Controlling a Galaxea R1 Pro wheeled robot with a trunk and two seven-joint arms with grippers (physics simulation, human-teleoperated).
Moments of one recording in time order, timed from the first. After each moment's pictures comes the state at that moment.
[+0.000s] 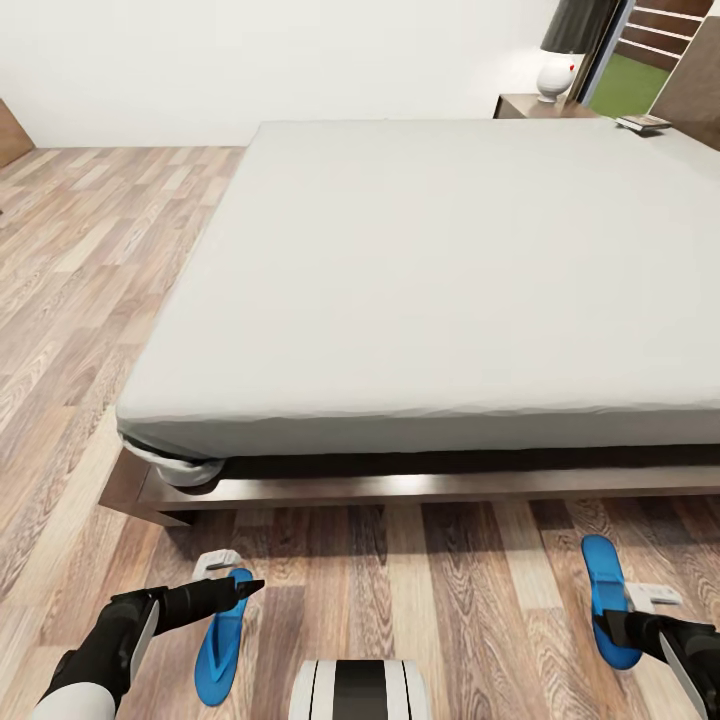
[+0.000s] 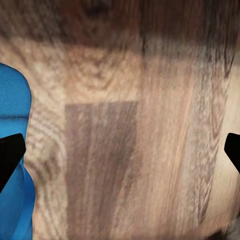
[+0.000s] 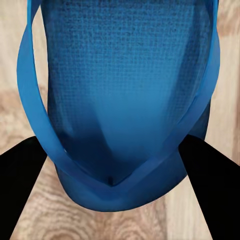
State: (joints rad) left arm -0.51 0.08 0.43 -0.68 -0.26 0.47 -0.80; right arm -0.43 -0.37 -0.25 -0.65 0.10 0.42 0.26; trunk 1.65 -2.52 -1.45
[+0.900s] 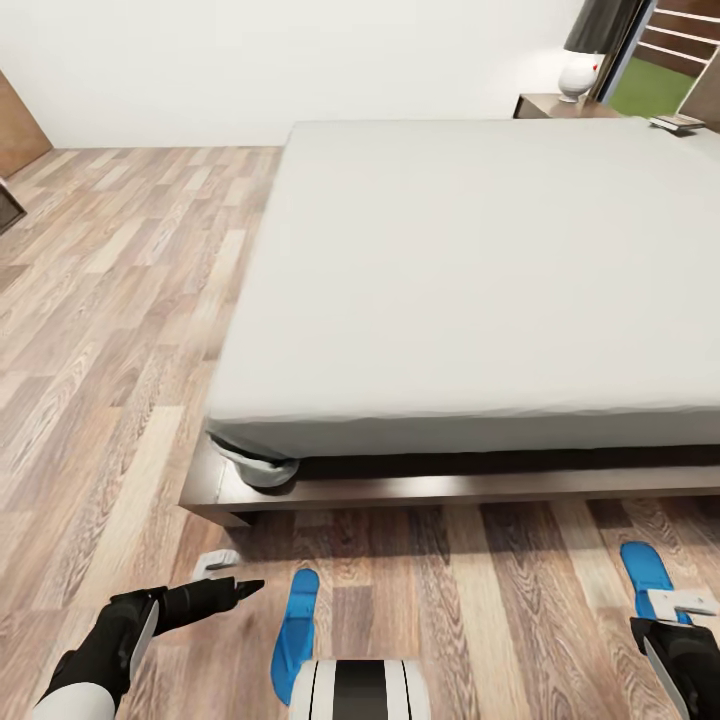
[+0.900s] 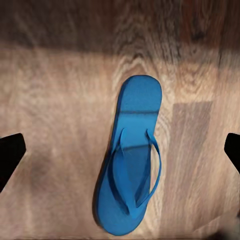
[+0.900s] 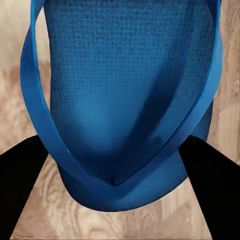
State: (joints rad) left arm -0.51 0.08 0.43 -0.68 -0.26 0.47 -0.80; right arm -0.43 -0.33 -0.26 -0.63 0.12 0.41 -0.18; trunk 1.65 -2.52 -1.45
